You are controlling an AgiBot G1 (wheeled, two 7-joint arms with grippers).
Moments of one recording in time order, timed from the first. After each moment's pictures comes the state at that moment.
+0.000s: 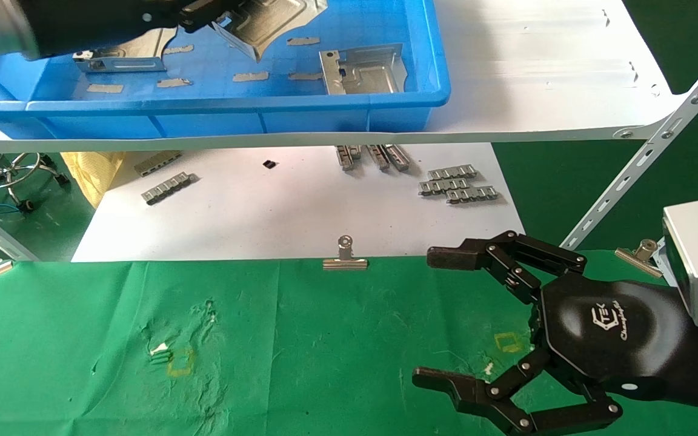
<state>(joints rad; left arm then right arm) -2.04 1.13 0.45 -0.07 1.25 1.21 0.13 1.09 -0.57 -0.38 1.24 -0.65 -1.44 0.13</state>
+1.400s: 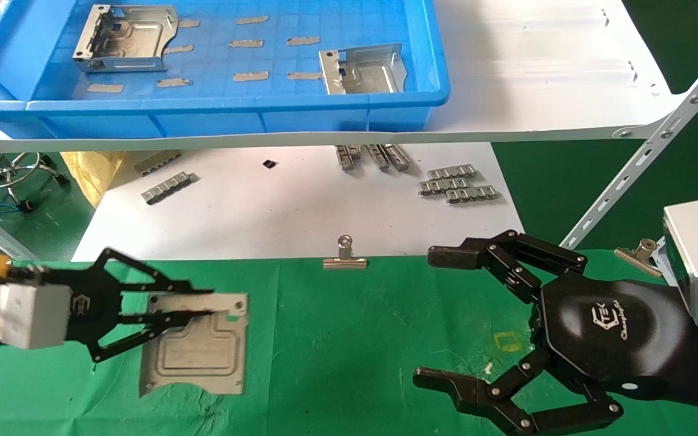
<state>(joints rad) -1.54 0.68 0.73 -0.62 0.98 1.57 0.70 1.09 -0.57 -0.38 1.24 -0.65 -1.44 0.13</state>
